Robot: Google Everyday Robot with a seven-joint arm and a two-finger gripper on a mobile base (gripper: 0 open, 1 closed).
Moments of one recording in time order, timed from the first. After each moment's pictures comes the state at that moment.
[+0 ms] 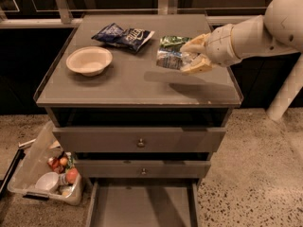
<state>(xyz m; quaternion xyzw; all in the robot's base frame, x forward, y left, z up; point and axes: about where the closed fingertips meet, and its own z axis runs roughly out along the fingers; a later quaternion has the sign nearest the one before) 0.641 -0.129 0.904 -0.67 0.58 0.03 0.46</state>
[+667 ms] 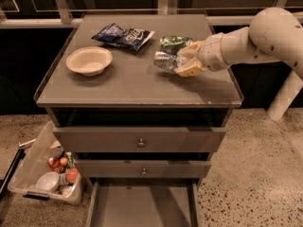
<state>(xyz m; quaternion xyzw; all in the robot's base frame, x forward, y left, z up) 0.676 -0.125 0.870 -0.60 0.64 0.07 0.47</state>
